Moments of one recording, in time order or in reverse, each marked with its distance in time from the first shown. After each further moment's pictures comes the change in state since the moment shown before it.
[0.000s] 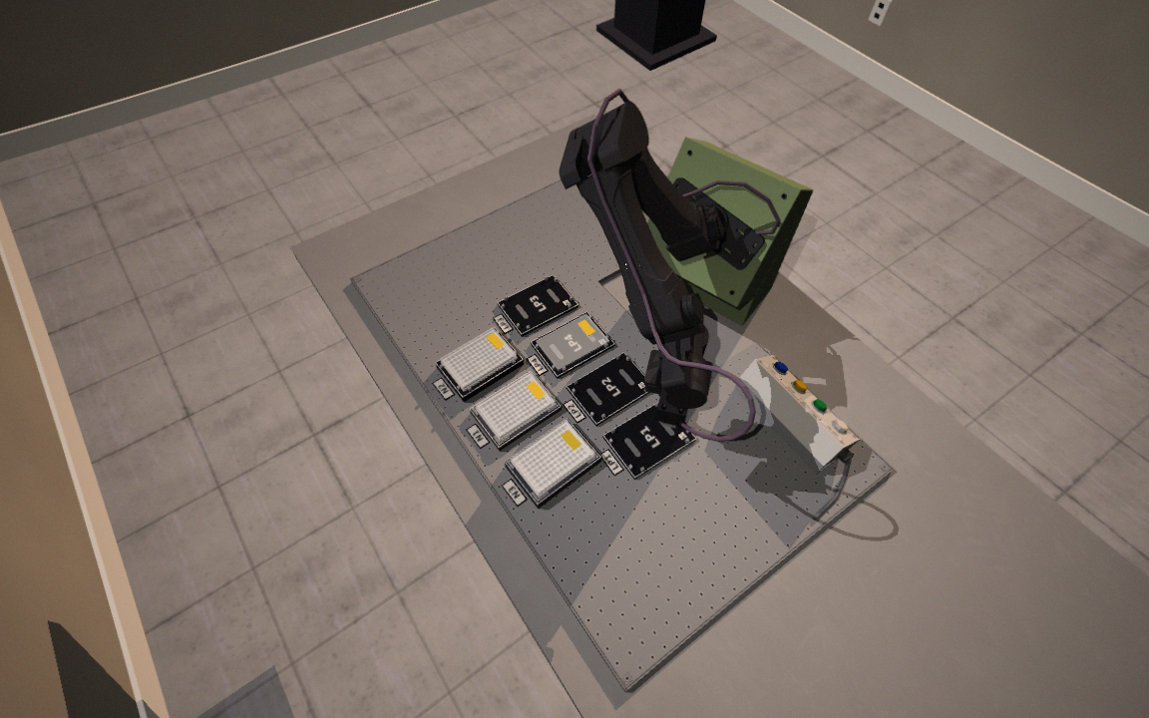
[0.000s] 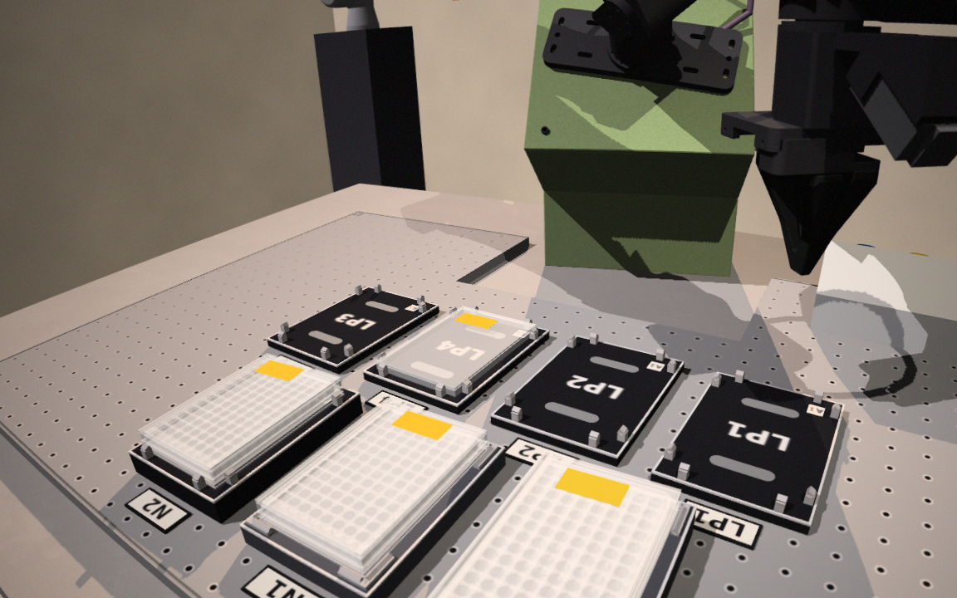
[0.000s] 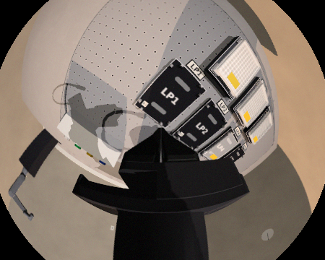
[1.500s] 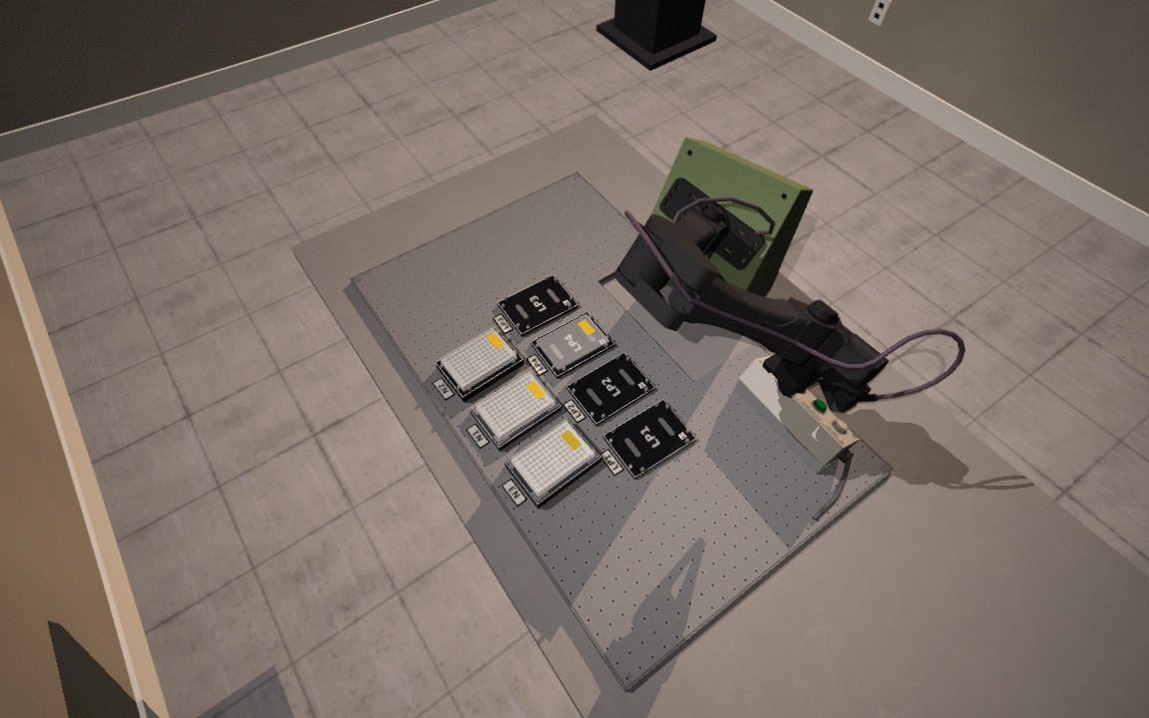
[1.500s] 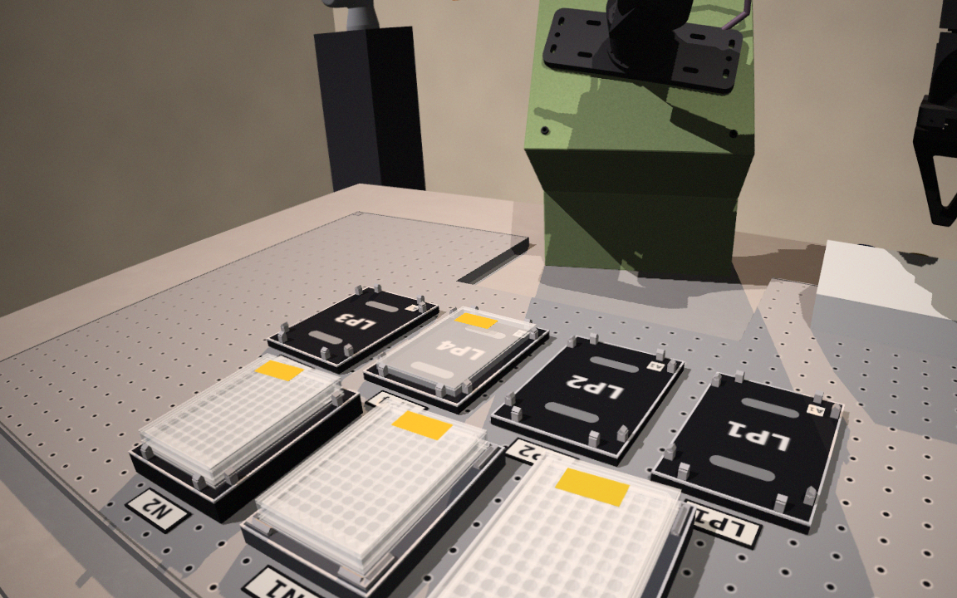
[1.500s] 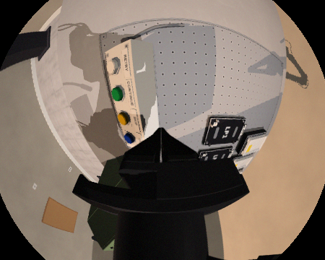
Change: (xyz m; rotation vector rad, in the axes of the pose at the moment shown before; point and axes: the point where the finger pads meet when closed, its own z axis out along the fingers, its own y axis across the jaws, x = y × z) arm 0.074 0.187 0.004 0.000 0.012 -0.798
